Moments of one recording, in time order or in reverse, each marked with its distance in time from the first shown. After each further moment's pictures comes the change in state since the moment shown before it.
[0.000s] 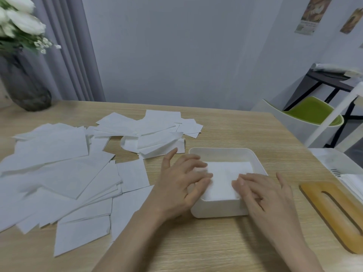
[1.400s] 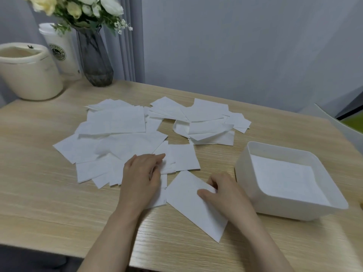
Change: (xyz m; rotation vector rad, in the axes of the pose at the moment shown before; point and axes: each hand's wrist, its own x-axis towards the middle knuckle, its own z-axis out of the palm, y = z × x) left_hand -0.120 -0.081 -0.080 0.130 0.284 -0.644; right_hand 0.006 -0.131 0.087 0.114 -0.592 0.025
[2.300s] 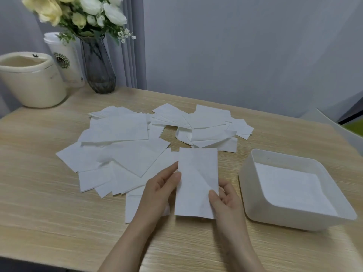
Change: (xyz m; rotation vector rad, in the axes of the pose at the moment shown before) left_hand -0.011 0.048 -0.007 -0.987 -0.293 -0.475; right_hand -0.020 -0.017 0.028 1.176 0.140 0.155
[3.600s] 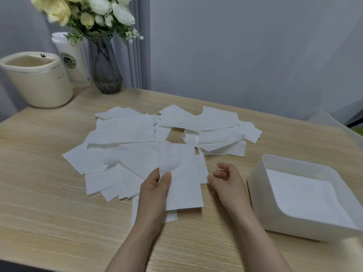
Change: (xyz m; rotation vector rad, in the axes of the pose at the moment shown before) left_hand 0.009 -0.002 -0.008 -0.077 0.300 -0.018; right_hand 0.070 -0.001 0.001 -0.492 0.074 -0.043
